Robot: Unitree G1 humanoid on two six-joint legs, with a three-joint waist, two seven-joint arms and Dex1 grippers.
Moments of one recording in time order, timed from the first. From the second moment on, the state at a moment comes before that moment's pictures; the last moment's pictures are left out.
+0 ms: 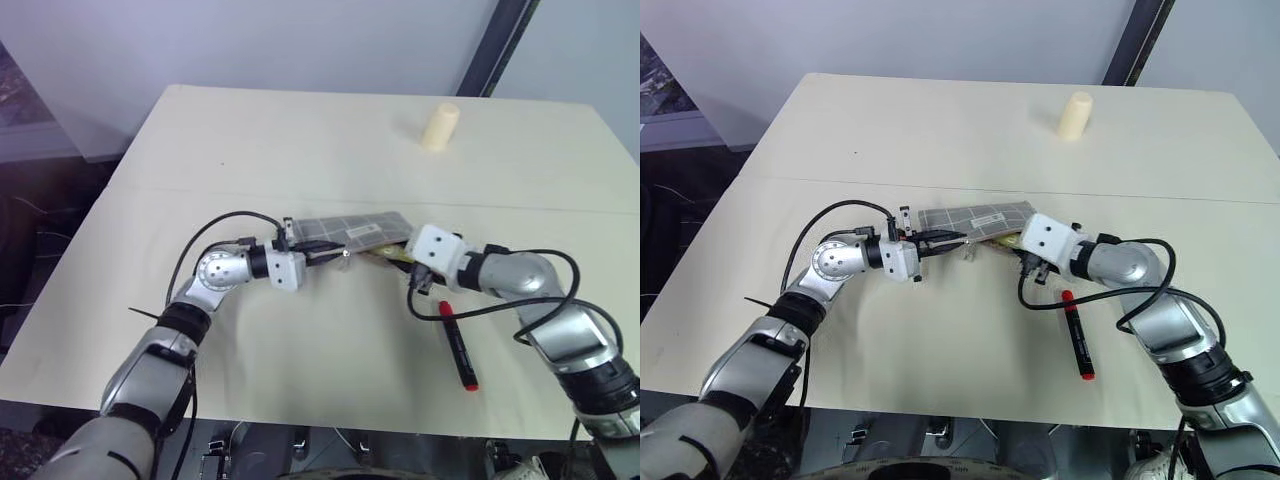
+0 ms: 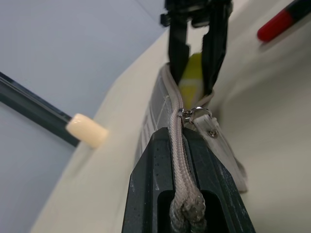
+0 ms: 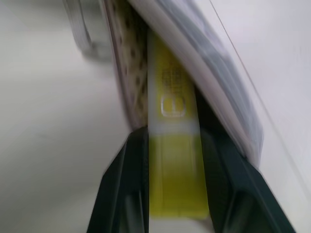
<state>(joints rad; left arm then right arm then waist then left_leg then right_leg) -0.67 0.37 -0.34 0.74 -0.03 -0.98 -0.88 -0.34 -0.77 0.23 -0.31 0.00 0.38 0.76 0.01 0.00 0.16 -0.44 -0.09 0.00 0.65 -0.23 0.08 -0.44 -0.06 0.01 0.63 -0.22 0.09</state>
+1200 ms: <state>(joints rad) -0.64 0.36 -0.32 0.78 -0.02 -0.99 -0.90 0.36 -0.40 -0.09 -0.82 0.07 0.66 0.27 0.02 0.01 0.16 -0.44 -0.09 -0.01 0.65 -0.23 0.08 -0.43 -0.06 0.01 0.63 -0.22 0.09</state>
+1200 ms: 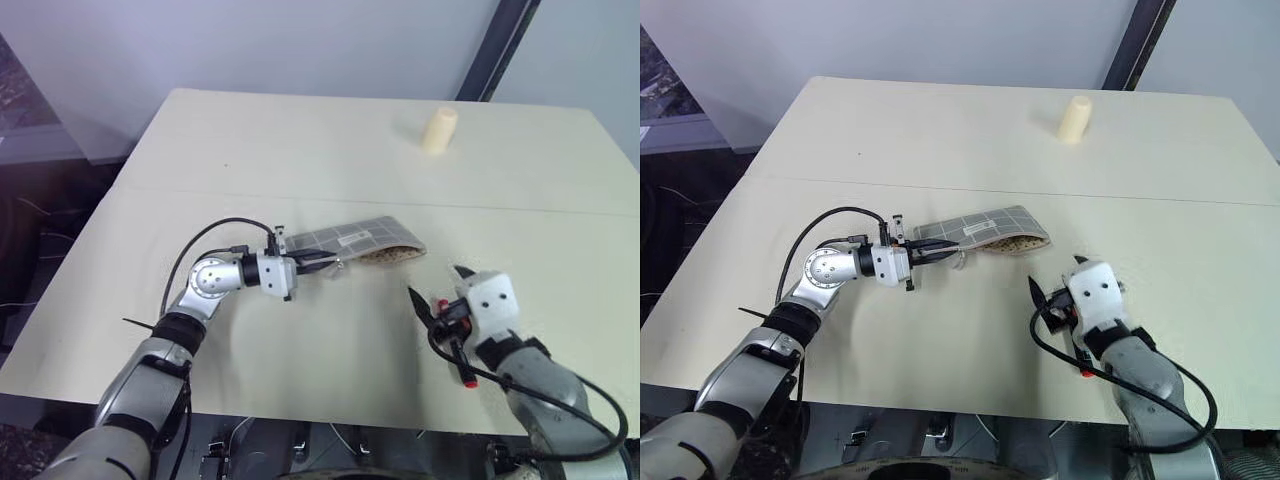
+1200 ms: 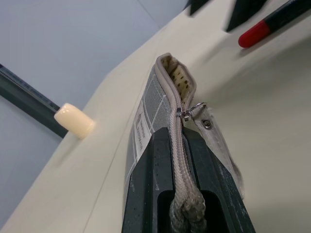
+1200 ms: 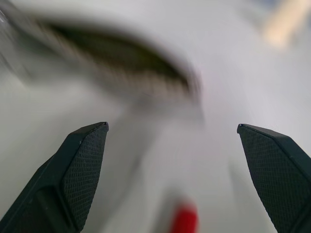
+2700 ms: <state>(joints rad) -0.70 0.26 -0.34 0.78 0.02 -1.03 -0.90 -0.11 -0.83 0.21 -0.54 -0.12 0.43 0.57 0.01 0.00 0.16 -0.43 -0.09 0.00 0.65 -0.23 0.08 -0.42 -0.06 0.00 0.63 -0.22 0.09</state>
